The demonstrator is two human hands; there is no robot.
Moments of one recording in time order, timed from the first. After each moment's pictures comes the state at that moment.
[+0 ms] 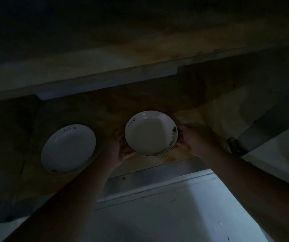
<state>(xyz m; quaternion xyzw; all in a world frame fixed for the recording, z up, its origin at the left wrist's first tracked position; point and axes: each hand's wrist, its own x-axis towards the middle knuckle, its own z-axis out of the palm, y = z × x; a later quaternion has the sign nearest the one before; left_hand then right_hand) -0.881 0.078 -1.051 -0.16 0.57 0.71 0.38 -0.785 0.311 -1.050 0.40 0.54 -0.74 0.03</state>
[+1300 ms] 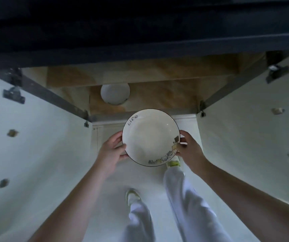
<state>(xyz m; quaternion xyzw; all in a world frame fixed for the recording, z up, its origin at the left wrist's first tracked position) -0.598 -0.130 -0.677 -0.19 0.65 0.66 0.34 -0.511 0.116 -0.657 0.41 0.68 -0.59 0.14</state>
